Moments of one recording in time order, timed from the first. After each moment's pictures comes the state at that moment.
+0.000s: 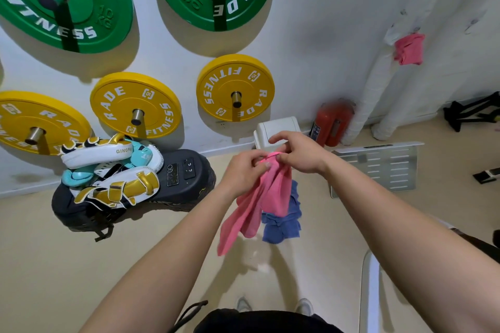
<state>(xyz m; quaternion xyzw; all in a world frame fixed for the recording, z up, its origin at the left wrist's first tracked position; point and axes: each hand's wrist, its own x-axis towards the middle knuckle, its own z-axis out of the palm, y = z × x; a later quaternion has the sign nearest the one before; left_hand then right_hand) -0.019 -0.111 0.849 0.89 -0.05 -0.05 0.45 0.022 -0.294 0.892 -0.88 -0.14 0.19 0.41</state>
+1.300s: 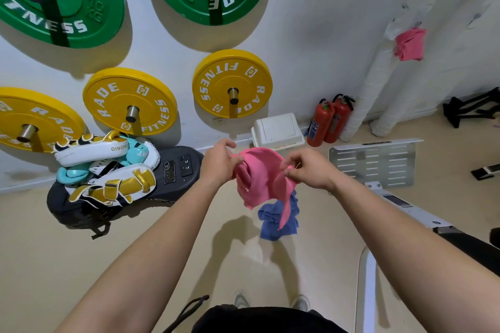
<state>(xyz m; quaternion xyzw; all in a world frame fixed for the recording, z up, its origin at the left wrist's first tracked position) 0.010 -0.081 0.843 0.91 0.12 -0.04 0.41 0.012 -0.323 0.858 -0.89 -0.12 0.19 0.39</state>
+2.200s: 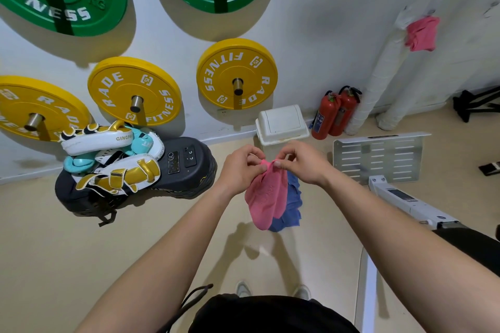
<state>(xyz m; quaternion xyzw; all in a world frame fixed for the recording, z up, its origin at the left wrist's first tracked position) -0.028 -0.112 0.835 0.86 0.06 -0.09 0.49 0.007 -0.304 0.853 -0.90 -0.18 0.16 0.36</state>
